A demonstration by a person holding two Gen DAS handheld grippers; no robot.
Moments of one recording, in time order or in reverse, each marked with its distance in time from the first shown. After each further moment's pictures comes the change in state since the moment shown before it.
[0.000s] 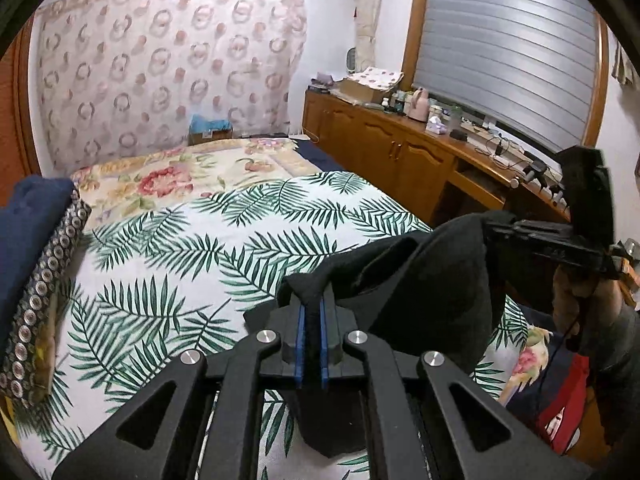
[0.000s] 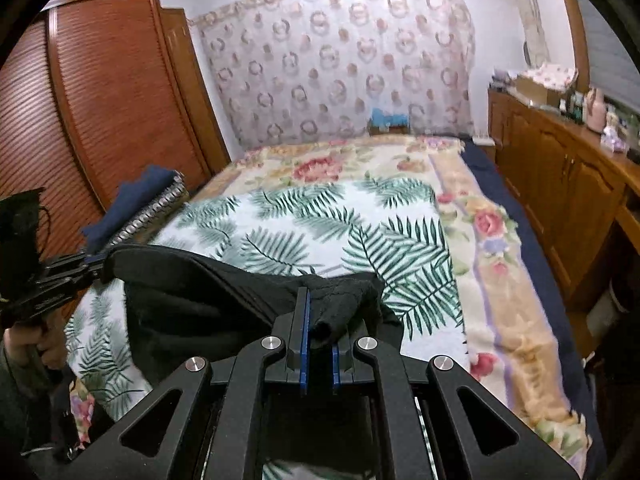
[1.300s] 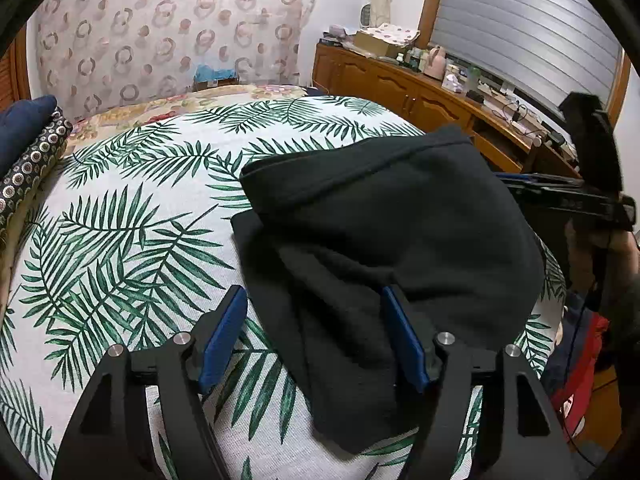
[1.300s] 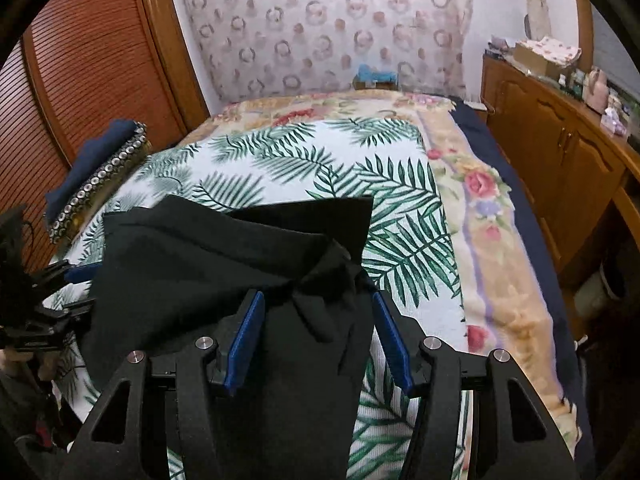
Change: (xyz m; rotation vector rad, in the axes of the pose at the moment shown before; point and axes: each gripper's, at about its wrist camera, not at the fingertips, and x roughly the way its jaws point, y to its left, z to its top) left arm 0.056 0.002 -0.056 -0.040 0.163 0.020; right arm 0.041 -0.032 -0.001 -0.014 0.154 -0.049
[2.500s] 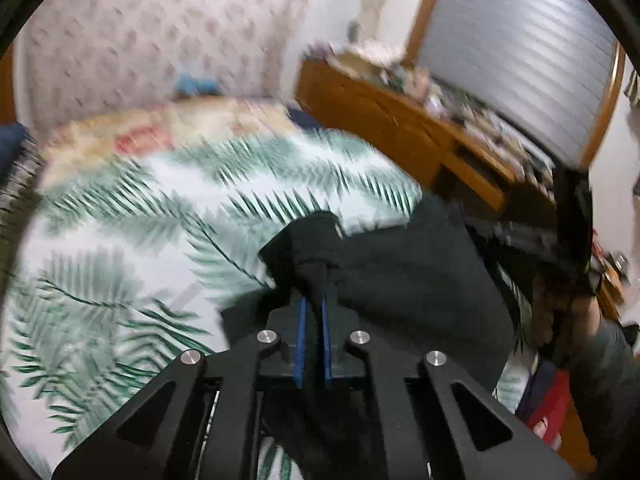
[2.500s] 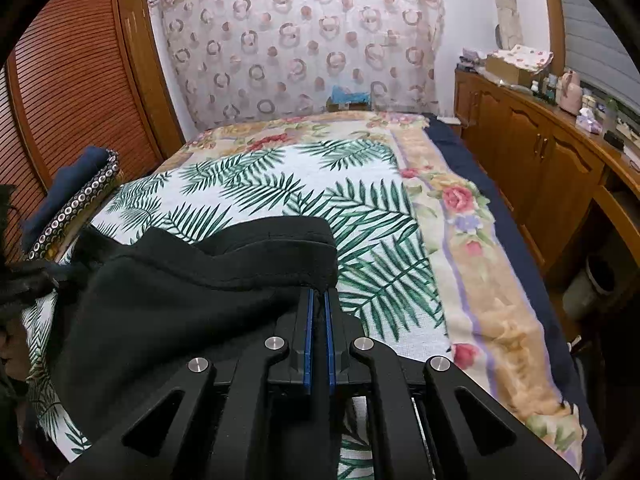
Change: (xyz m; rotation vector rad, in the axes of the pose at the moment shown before) left arm -0.005 0.009 0.057 -0.039 -0.092 -0.079; right arm 0.003 -0.003 0.008 0.052 -0.111 -0.095
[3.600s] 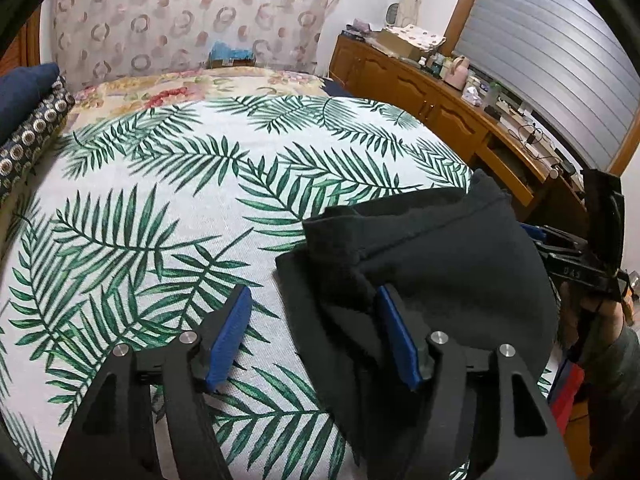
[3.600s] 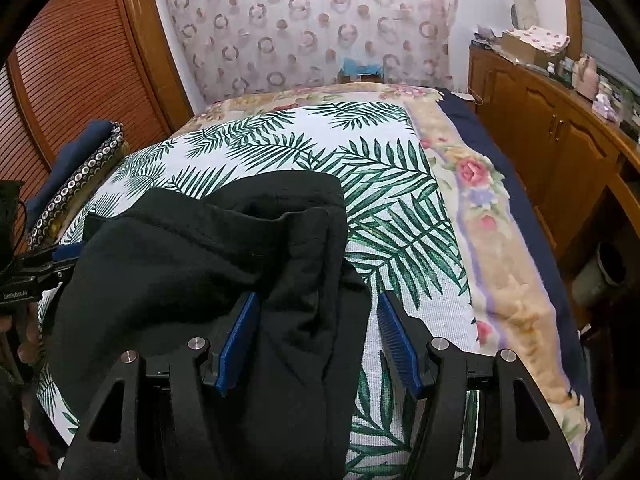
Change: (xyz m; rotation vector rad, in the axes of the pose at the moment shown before) left arm 0.027 0.033 -0.027 -0.088 0.139 0.060; right arm 0.028 0.007 -0.009 -0.018 0.119 0.049
